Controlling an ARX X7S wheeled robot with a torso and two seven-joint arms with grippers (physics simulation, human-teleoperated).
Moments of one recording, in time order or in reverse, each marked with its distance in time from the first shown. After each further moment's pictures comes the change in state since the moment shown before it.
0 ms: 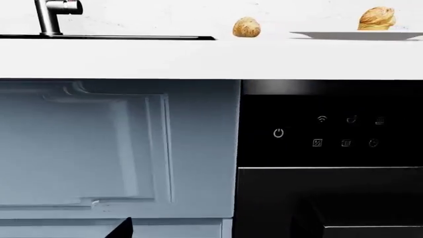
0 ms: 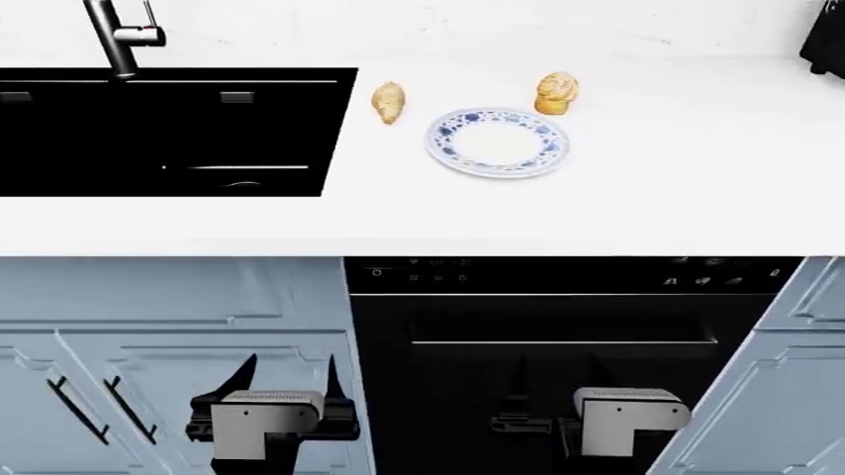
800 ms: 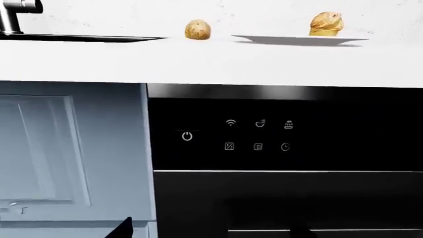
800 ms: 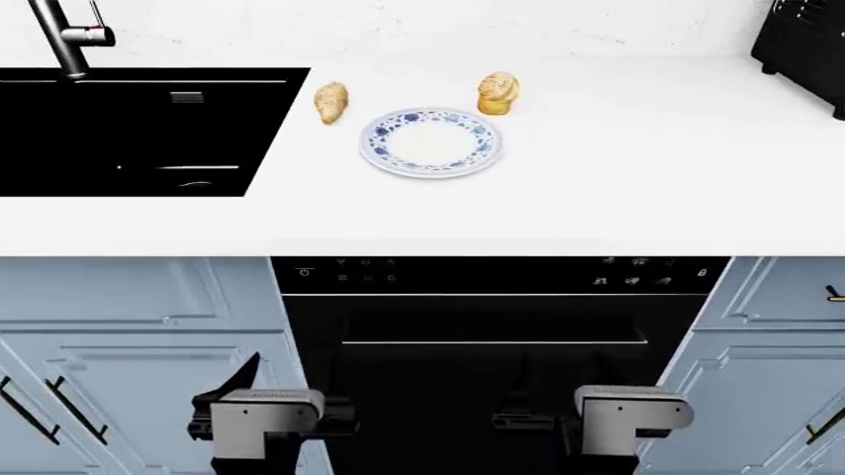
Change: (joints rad) left arm 0.001 -0.029 0.038 0.029 -0.045 -0.013 -0.027; right arm 0.000 0.033 -0.040 -0.031 0.004 0.002 0.058
